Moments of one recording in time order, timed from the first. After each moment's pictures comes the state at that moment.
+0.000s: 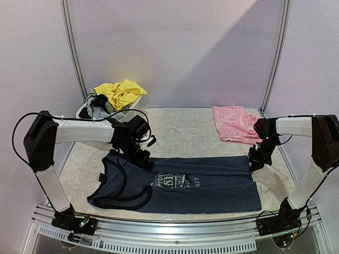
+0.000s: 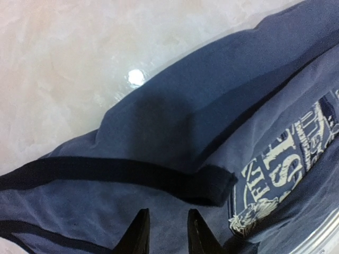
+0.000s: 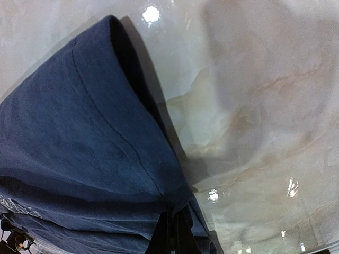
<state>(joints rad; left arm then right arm) -0.74 1.80 1.19 -0.65 0.06 -0.18 0.16 1.67 1.00 -0.93 -0.19 0.50</state>
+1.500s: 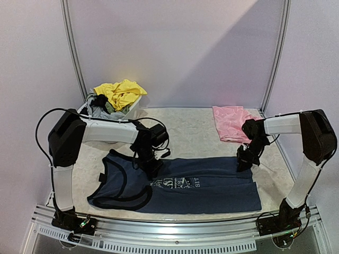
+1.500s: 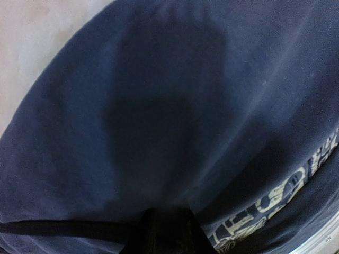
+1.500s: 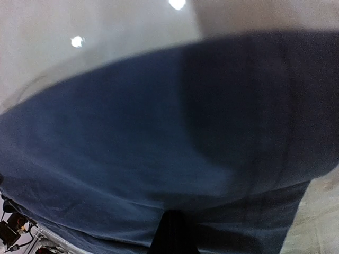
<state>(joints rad) -0.83 2.05 1.44 -0.85 0.10 -0.14 0.27 1.80 1.08 -0.86 -0.31 0.52</state>
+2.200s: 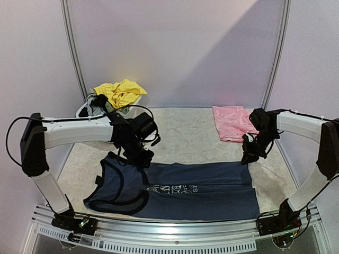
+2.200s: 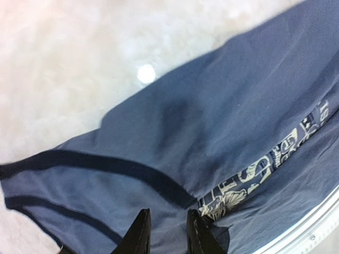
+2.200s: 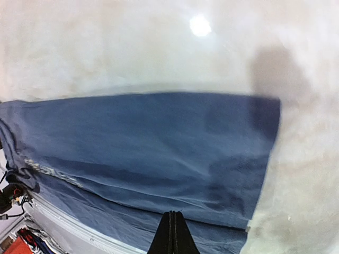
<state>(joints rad) -0.86 1.74 1.29 -0.85 -0.04 -0.26 0.28 1.57 1.08 -0.98 -0.31 0.40</state>
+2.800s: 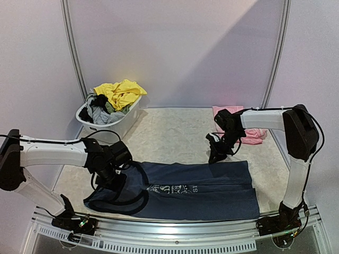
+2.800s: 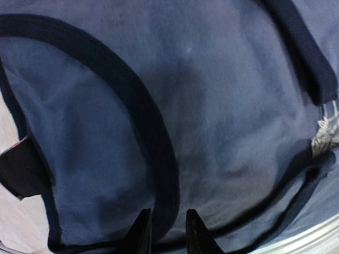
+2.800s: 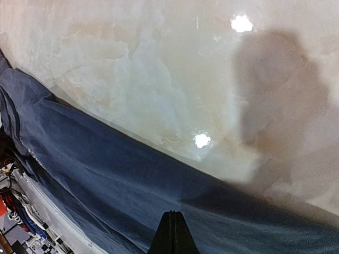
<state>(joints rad) -0.86 1.42 0.79 -0.84 -0.08 -0.62 0.52 1.96 1.37 -0.82 -0.44 0.32</state>
